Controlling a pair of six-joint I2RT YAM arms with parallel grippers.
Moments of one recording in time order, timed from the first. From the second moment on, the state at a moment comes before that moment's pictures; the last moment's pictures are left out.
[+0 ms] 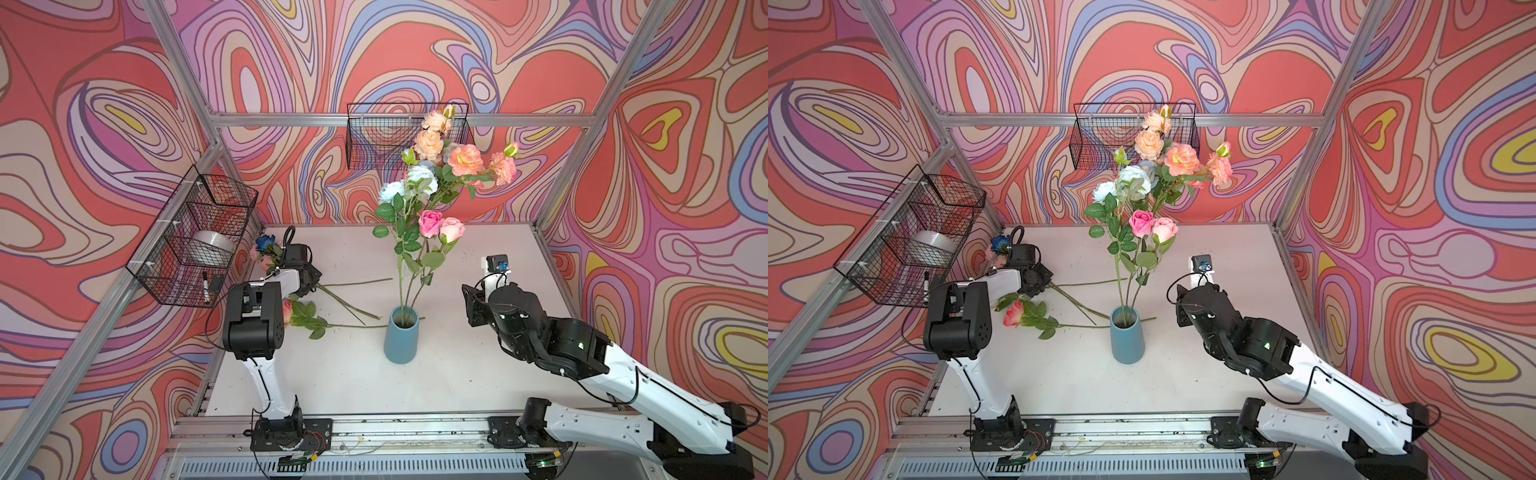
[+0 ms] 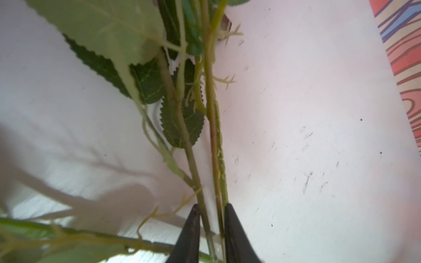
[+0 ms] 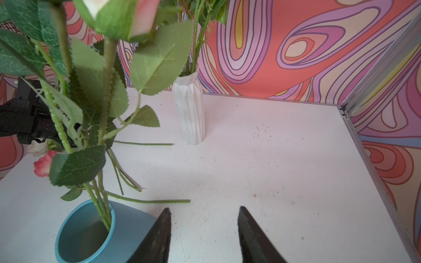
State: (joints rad) left arm 0.05 1.93 1.18 -0.22 -0.01 -0.85; right arm 0.98 0.95 1.17 -0.76 0.68 0.41
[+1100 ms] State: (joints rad) left arm 0.03 0.93 1.16 -0.31 0.36 -0.80; right arm 0.98 0.99 1.28 -0.73 0.33 0.31
